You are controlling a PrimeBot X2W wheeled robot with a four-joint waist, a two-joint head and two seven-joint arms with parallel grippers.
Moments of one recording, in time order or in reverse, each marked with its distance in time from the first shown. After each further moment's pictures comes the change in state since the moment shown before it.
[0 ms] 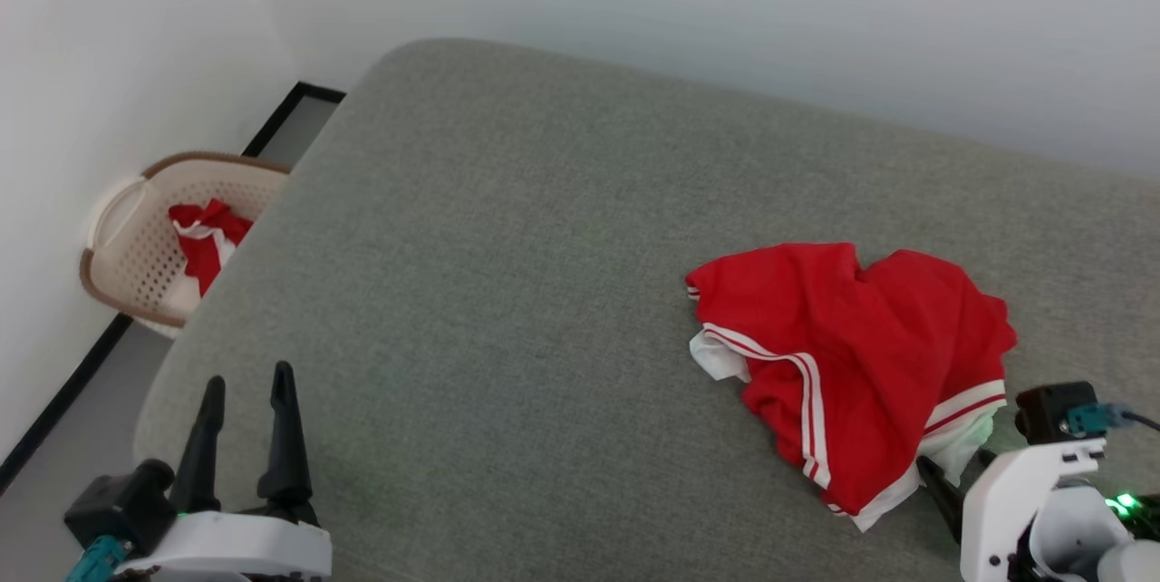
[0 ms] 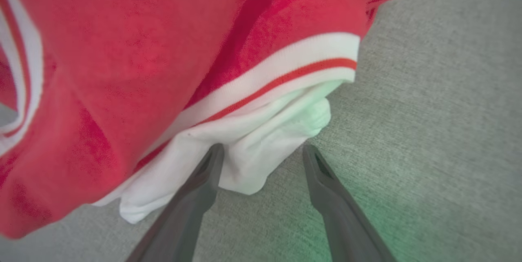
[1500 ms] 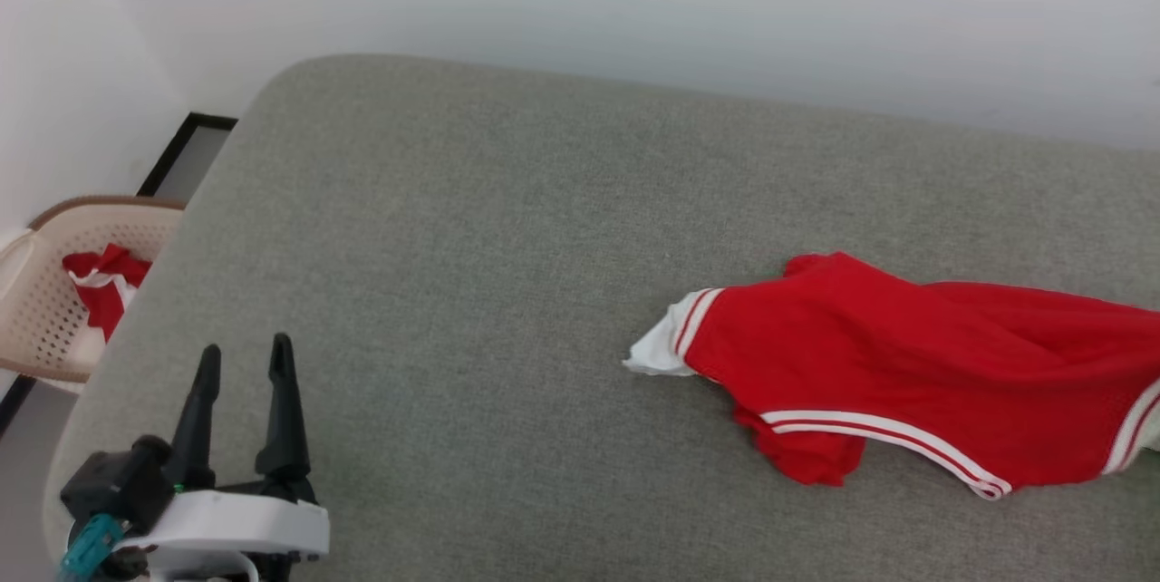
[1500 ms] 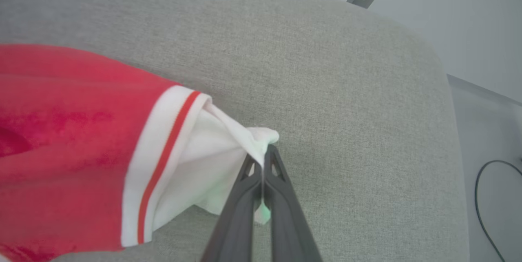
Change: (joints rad) left arm -0.039 -0.025 0.044 -0.009 0.072 -0.048 0.000; right arm -0.185 -0.369 -0.109 0.150 0.060 0.001 0.056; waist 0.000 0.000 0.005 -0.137
